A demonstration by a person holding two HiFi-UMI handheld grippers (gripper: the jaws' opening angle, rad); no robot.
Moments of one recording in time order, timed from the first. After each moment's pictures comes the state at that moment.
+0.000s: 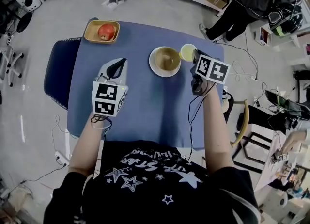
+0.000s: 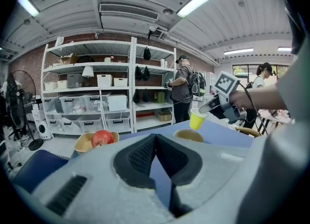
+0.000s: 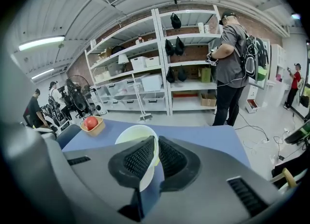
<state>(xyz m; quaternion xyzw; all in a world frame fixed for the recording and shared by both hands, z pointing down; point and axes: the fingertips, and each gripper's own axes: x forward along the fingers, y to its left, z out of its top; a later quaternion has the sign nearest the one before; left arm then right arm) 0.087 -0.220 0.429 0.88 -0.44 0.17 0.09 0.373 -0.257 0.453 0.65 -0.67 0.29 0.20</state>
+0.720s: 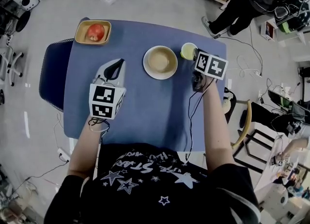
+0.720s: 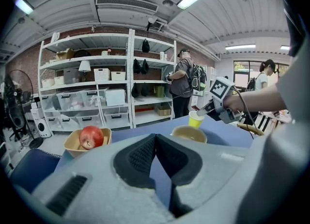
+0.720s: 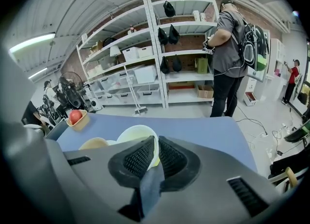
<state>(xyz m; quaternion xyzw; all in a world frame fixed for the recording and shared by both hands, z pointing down) 0.115 -0.239 0.451 0.87 -0.43 0.20 0.11 0.417 -0.284 0.511 0.65 -0.65 0.32 0.22</state>
